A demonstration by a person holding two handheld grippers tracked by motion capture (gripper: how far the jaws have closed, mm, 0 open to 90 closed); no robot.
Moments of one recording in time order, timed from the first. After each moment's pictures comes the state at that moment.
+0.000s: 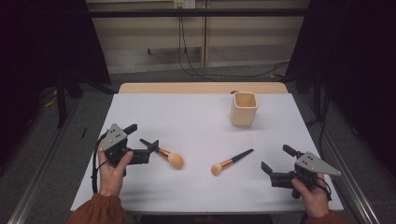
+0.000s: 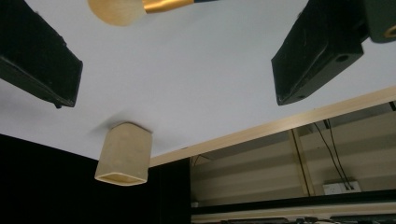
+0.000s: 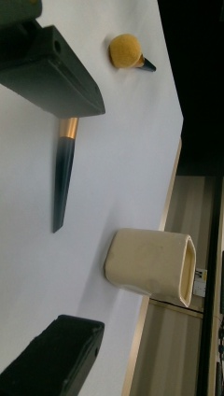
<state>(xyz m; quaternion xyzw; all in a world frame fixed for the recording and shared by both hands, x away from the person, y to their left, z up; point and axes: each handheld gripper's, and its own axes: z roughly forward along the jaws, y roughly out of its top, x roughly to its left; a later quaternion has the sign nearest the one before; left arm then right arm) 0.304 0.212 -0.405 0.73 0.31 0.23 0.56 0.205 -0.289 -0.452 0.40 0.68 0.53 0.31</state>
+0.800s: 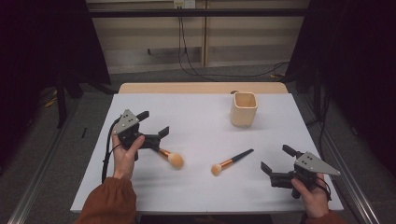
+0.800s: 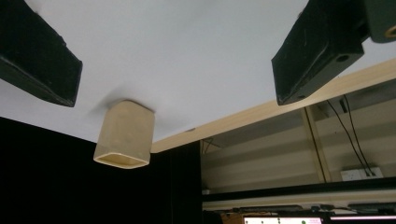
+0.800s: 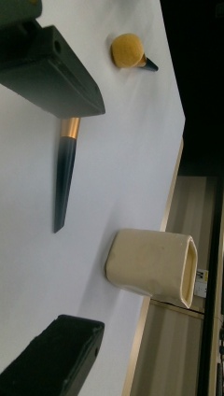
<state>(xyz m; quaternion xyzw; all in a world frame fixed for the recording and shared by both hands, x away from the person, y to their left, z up) 0.348 0.186 -0.406 0.72 0.29 0.22 0.59 0.205 -0.289 -0.452 0.40 0.68 0.52 0.31</state>
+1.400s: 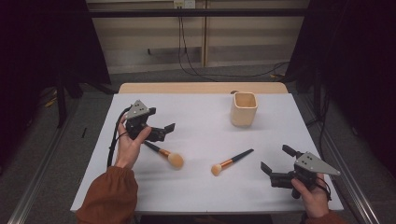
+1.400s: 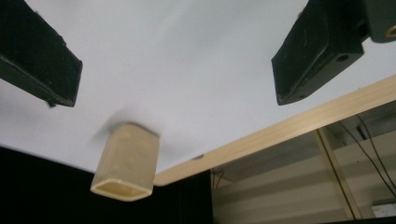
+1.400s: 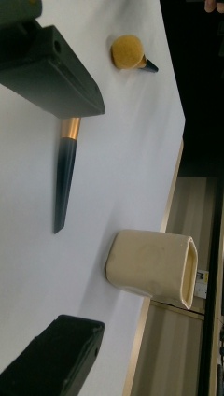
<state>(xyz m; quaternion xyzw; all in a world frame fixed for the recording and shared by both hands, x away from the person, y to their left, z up) 0.373 0.171 -0.394 0.78 0.29 0.18 0.52 0.205 -0.289 -0.452 0.40 0.68 0.53 0.30</state>
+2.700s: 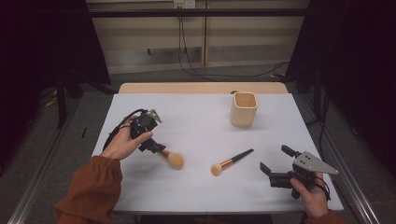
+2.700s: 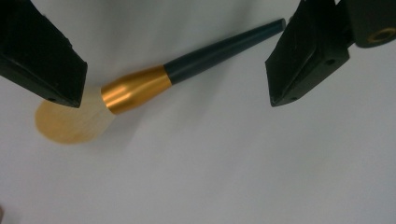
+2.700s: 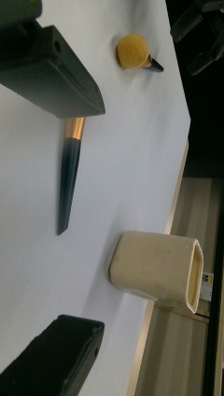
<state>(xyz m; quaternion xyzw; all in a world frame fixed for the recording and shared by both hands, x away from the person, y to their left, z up) 0.390 0.164 -0.404 0.95 0.22 0.07 0.21 0.207 -0.287 -0.453 0.40 0.69 0.52 0.30</state>
